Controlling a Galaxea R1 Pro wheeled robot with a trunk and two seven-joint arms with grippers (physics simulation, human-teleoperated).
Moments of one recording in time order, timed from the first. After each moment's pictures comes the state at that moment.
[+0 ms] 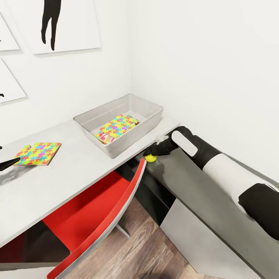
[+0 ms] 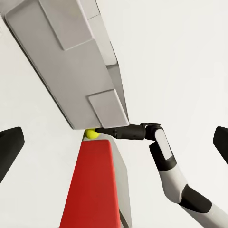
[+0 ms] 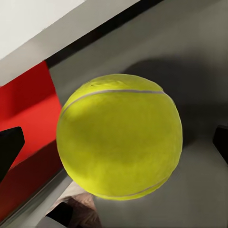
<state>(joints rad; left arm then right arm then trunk) -0.82 0.93 0.00 -0.68 0.83 1.04 -1.57 -1.36 -0.09 0.79 -0.75 -1.13 1.05 -0.12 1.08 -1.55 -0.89</state>
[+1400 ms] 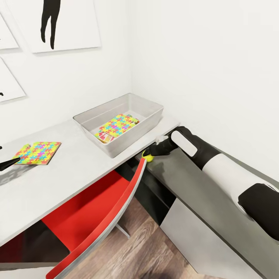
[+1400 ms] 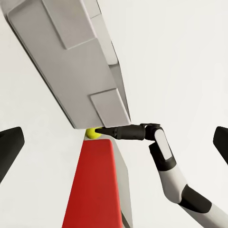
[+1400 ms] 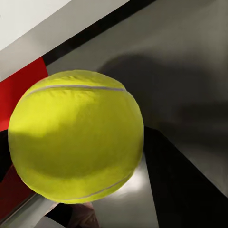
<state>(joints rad) -0.82 0.93 0.00 -0.68 0.83 1.04 -1.57 -1.36 -0.08 0.79 -0.75 -1.12 1.05 -0.12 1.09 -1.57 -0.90</state>
